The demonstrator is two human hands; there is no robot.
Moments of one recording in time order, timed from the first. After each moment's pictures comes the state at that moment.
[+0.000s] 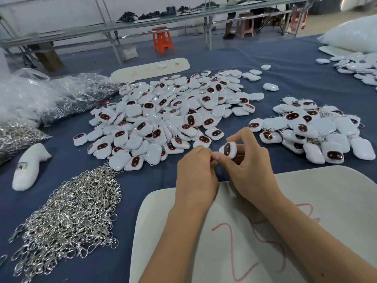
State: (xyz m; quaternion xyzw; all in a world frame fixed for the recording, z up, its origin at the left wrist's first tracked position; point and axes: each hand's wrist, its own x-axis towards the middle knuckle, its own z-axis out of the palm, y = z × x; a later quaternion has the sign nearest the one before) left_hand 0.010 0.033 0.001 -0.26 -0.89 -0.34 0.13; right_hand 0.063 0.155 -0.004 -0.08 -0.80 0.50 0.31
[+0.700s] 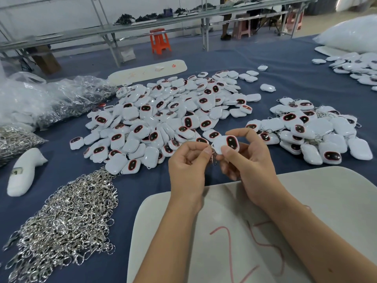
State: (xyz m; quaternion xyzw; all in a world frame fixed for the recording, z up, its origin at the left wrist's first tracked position) left_hand 0.006 0.039 0.000 -0.10 -0.61 -0.79 -0.05; right_hand 0.064 0.160 0.002 -0.05 -0.61 0.75 0.23
